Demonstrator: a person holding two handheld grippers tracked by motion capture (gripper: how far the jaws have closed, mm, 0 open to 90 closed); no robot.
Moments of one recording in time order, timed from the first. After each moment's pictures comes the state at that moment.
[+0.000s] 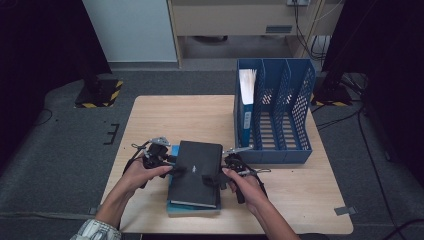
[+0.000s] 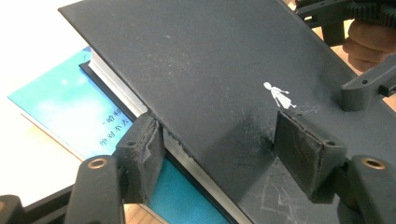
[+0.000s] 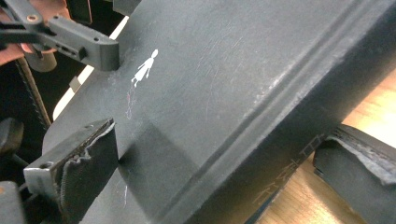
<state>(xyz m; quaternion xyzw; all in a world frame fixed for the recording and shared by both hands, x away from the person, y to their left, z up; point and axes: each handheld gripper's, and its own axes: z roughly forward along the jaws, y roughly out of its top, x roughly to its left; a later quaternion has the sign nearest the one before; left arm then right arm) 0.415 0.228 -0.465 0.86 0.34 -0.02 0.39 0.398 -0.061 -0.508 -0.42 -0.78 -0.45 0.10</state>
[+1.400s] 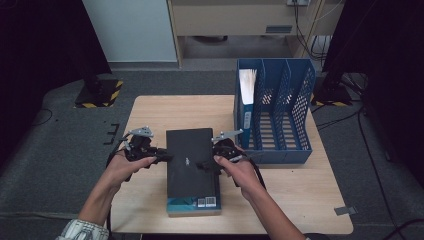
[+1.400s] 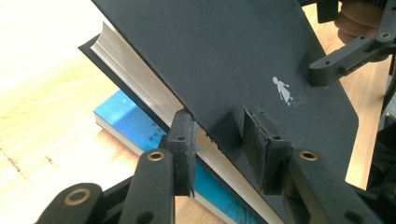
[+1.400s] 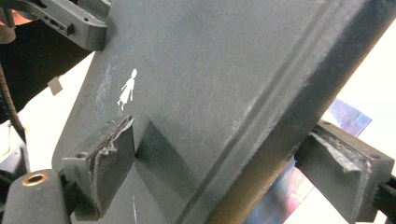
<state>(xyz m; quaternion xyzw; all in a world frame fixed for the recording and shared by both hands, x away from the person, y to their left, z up) 0.414 0.264 -0.418 0.85 0.34 0.01 0.41 0.416 -0.037 -0.449 -0.35 -0.83 -0.43 0.00</state>
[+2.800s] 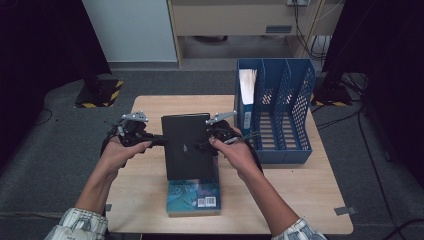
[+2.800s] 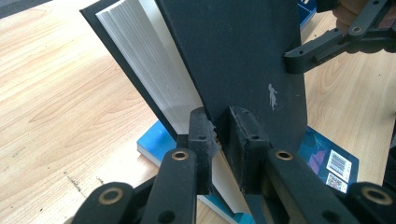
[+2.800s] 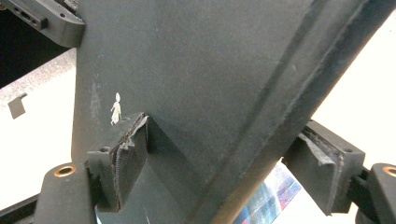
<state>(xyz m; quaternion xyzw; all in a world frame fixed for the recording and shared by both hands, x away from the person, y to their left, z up) 0.432 0.270 -0.380 0.85 0.33 0.04 0.41 0.449 -0.024 -0.410 -0.33 -0.84 -0.43 -0.08</state>
